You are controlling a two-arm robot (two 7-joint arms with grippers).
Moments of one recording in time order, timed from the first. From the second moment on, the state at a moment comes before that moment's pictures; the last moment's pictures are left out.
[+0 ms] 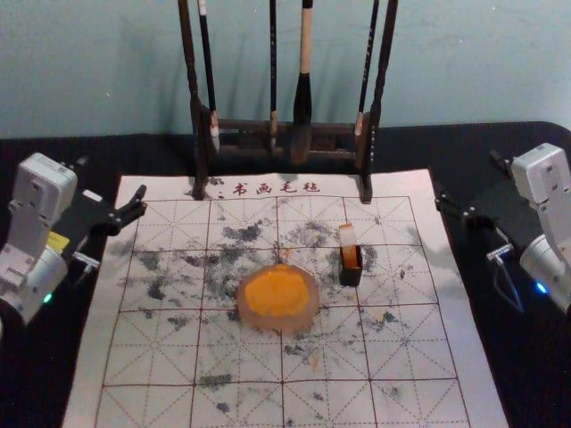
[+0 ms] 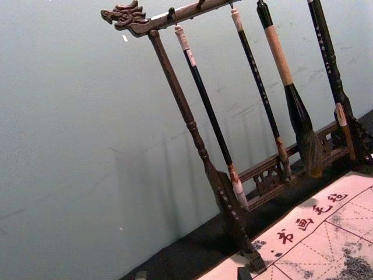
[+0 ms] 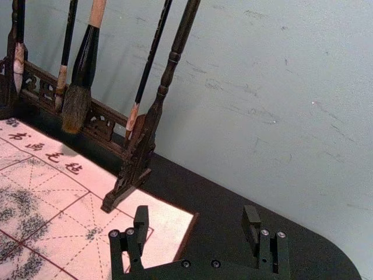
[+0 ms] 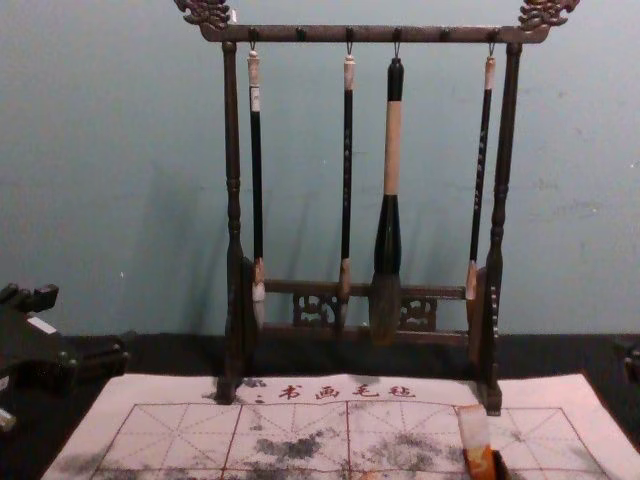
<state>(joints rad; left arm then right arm) -0.20 0.60 0.45 -1.41 -0.25 -0.12 0.03 0.20 0.60 -0.45 -1.41 0.25 -0.12 -0.03</state>
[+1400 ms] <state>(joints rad) -0.20 0.60 0.45 -1.41 -0.25 -0.12 0.03 0.19 0.61 -0.44 -1.42 0.28 -0.13 0.03</state>
